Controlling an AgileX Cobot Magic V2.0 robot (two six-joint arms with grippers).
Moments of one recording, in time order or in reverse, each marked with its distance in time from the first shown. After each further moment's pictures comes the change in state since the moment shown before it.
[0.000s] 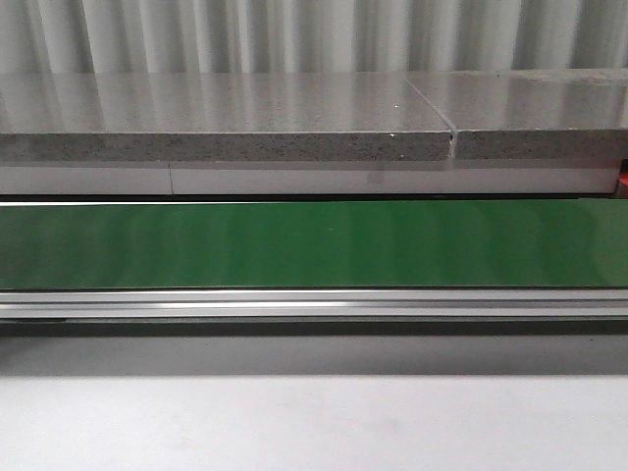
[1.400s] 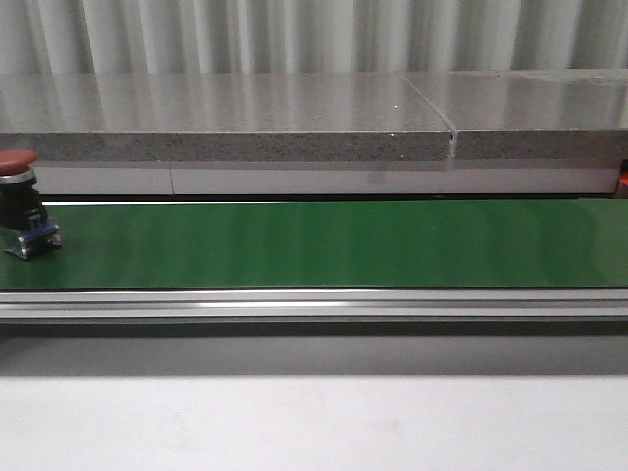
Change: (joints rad) left arm 0.385 -0.321 0.313 0.203 -0.220 -0.314; right arm 0.000 0.000 0.000 0.000 0.000 0.000
